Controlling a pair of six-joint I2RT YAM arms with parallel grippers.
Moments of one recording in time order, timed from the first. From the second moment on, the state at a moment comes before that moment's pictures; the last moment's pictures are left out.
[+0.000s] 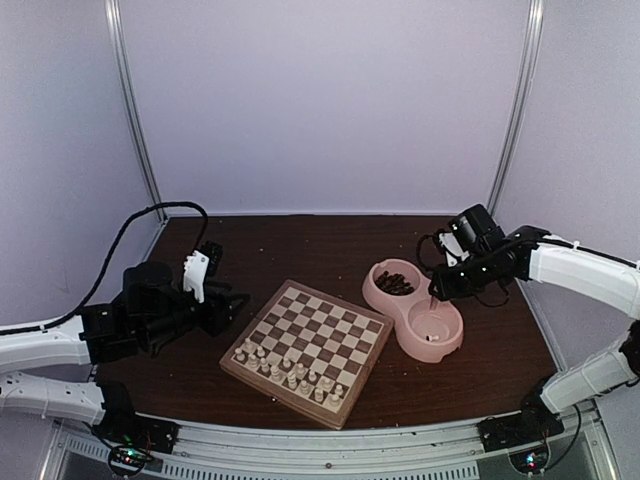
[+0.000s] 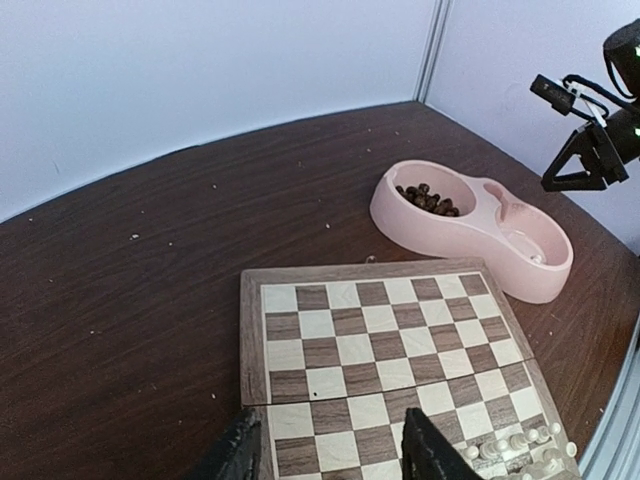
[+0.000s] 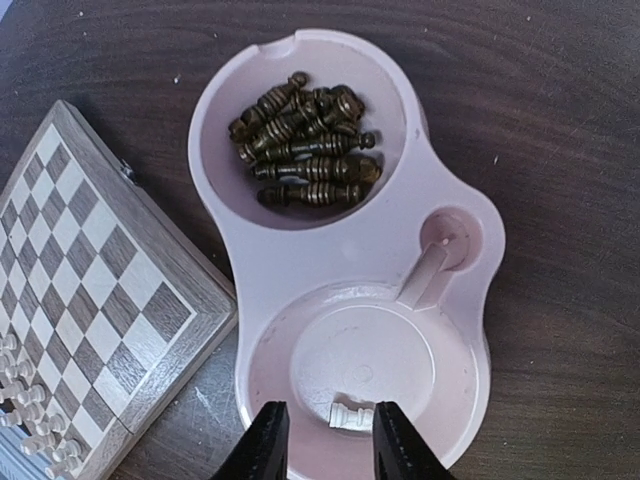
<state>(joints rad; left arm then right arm) -0.92 0.89 0.52 0.02 -0.21 -0.22 0.55 1.33 0.99 -0.67 0.05 0.36</state>
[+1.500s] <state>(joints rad) -0.92 0.99 0.47 0.10 -0.38 -0.10 0.43 1.68 1.02 -0.66 0.19 0.32</state>
